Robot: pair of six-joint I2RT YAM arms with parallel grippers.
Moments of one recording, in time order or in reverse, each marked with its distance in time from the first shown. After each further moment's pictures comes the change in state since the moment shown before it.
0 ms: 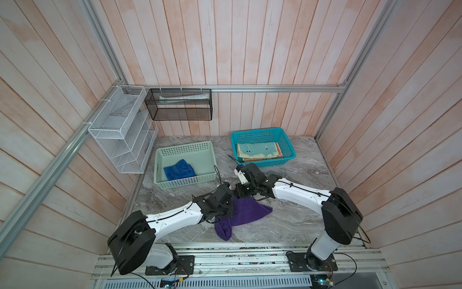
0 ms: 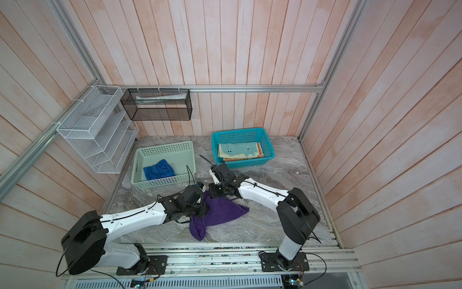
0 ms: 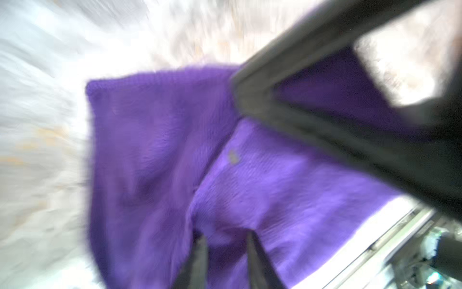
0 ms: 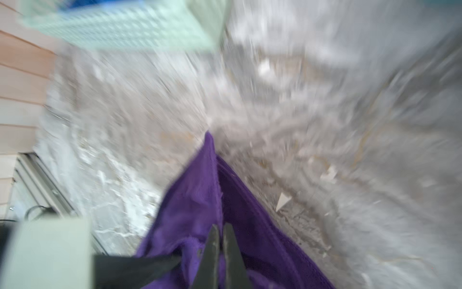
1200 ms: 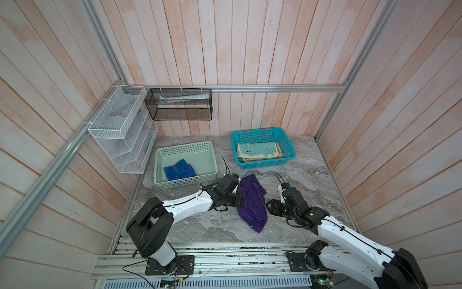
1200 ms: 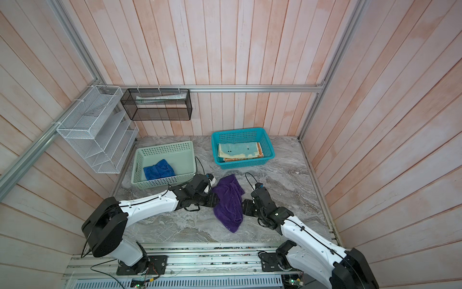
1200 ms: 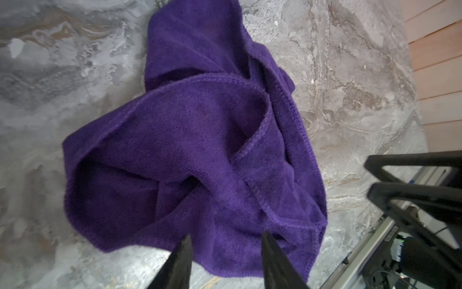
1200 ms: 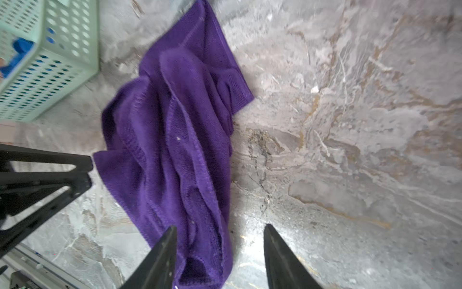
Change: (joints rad) left arm 0.042 0.276 0.176 0.101 0.193 0.077; right arm -0.200 -0.598 -0.685 0.027 0.130 0.241
